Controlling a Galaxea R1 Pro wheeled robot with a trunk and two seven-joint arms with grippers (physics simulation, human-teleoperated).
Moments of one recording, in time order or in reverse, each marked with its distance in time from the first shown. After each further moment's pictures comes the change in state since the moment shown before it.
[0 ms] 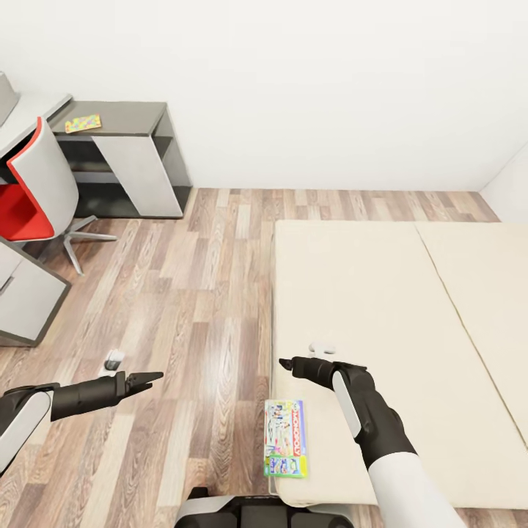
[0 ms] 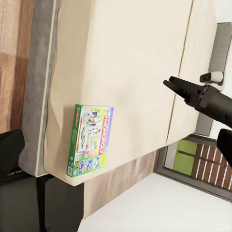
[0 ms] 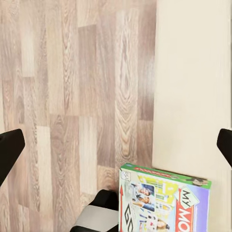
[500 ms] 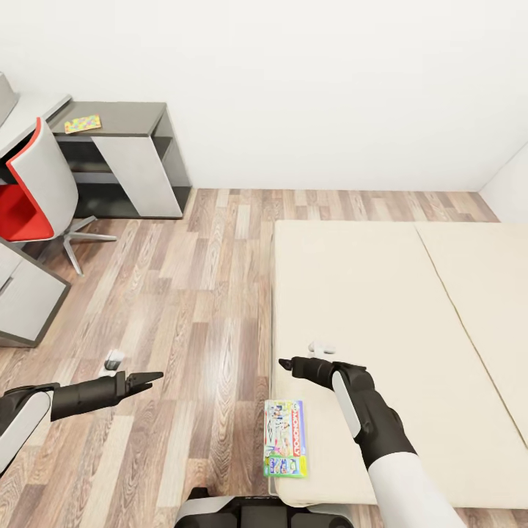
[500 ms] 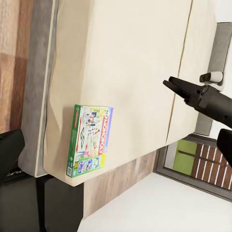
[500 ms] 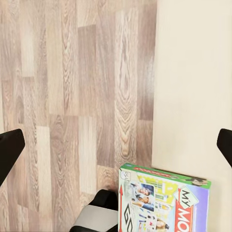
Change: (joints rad) left arm 0.000 0.000 0.000 0.000 0.000 0.000 0.000; right arm 0.000 0.000 0.004 0.000 0.002 0.000 0.000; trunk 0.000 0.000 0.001
